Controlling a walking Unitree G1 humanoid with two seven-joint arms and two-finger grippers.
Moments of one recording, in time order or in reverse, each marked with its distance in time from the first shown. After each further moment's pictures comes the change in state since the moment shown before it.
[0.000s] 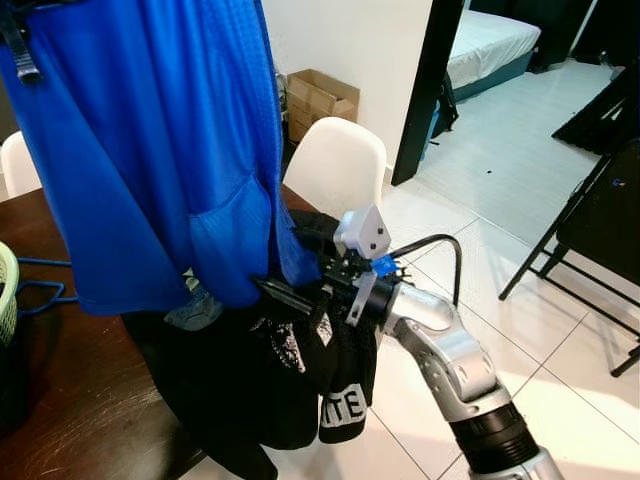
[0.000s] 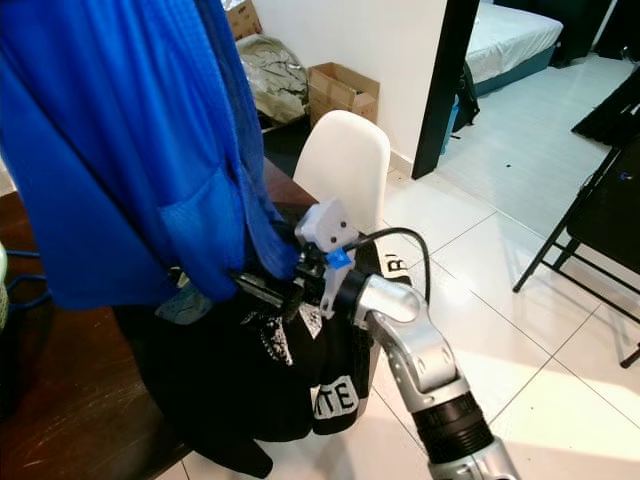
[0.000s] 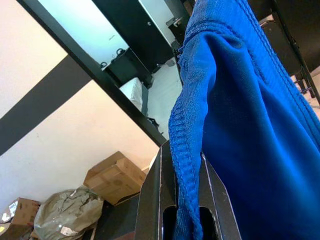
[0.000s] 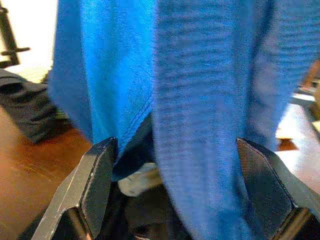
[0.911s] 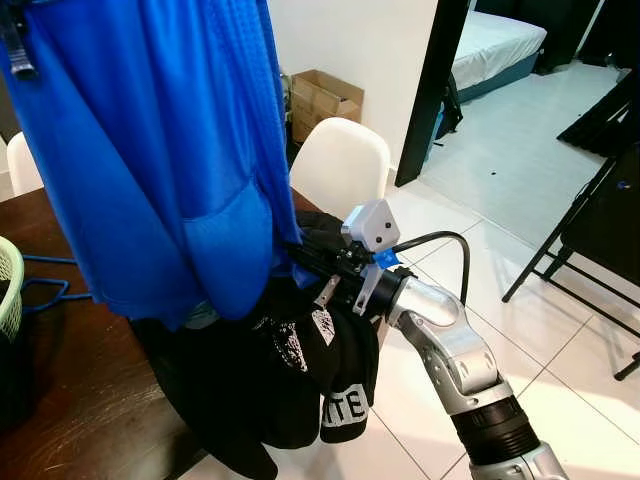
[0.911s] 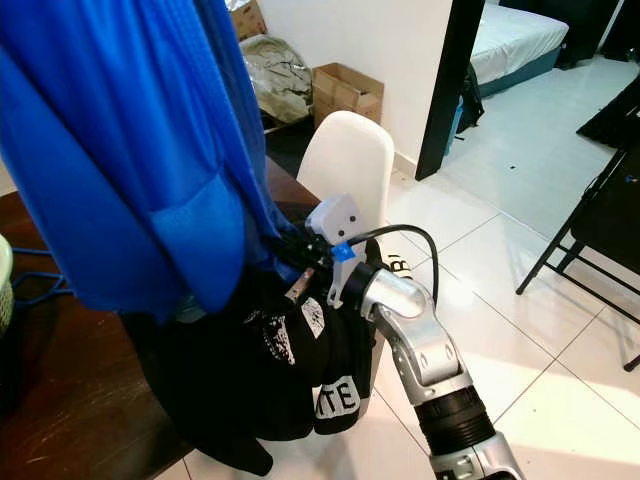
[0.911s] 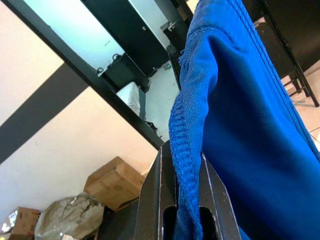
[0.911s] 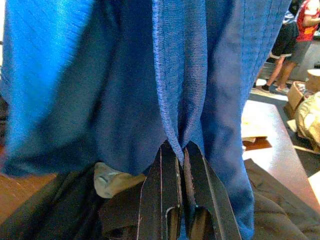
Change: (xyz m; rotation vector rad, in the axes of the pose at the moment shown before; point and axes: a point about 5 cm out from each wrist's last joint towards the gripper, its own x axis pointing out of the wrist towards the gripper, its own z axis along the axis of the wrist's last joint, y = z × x) left arm 0.001 0.001 0.010 0.027 -0.025 -0.025; right arm -0.002 -0.013 -0.001 -0.070 0.019 -0.081
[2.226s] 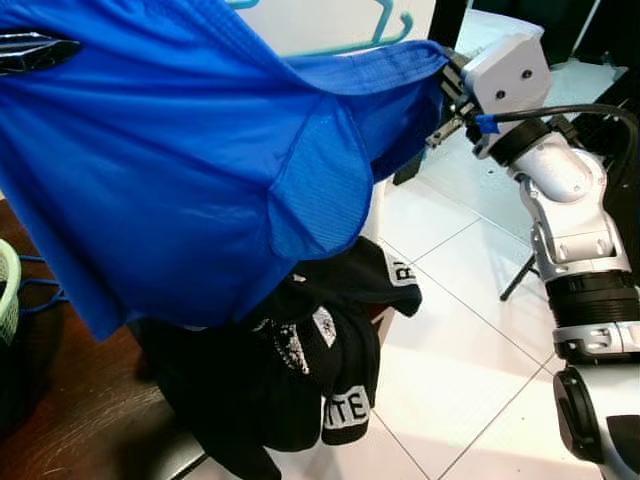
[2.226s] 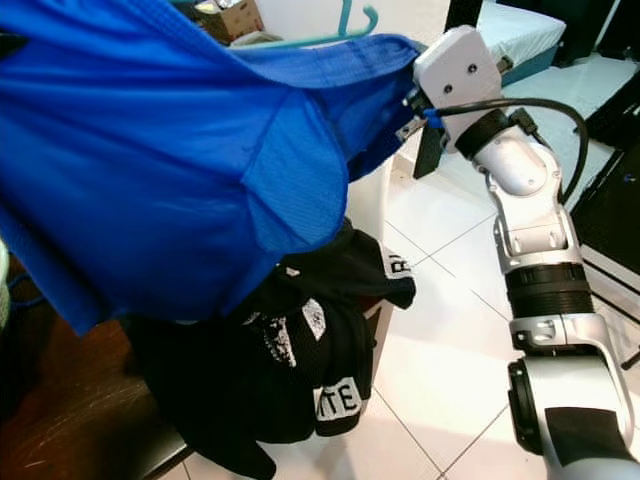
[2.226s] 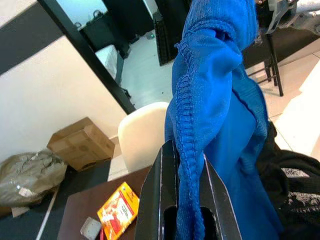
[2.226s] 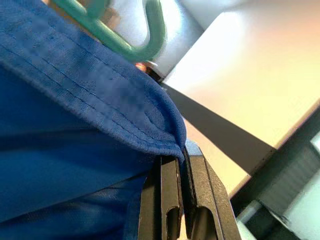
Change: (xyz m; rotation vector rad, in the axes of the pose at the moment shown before) left arm -0.049 -0.017 -0.030 -0.194 0.156 -0.037; right arm -0.037 -0.128 0.126 -0.744 -0.104 -0.444
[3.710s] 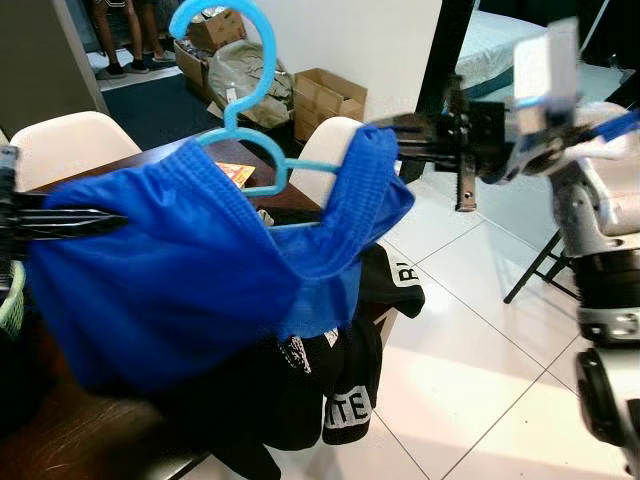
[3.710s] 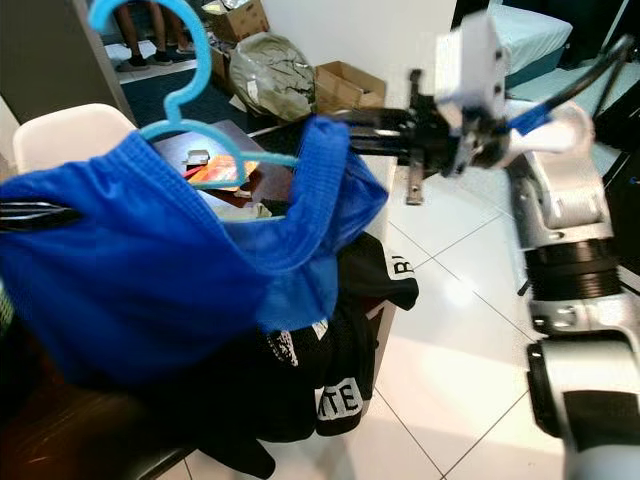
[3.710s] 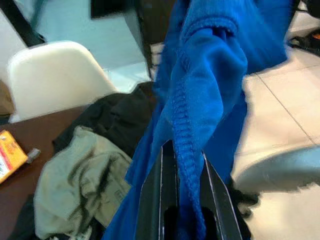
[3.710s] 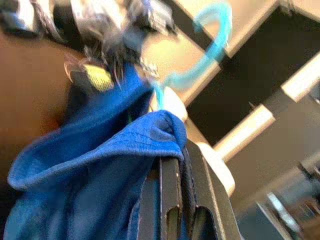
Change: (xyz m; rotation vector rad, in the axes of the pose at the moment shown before) left arm 0.010 -0.073 -0.070 -0.313 0.116 -0.238; right arm -0.002 0.013 0.079 0.354 -0.469 0.898
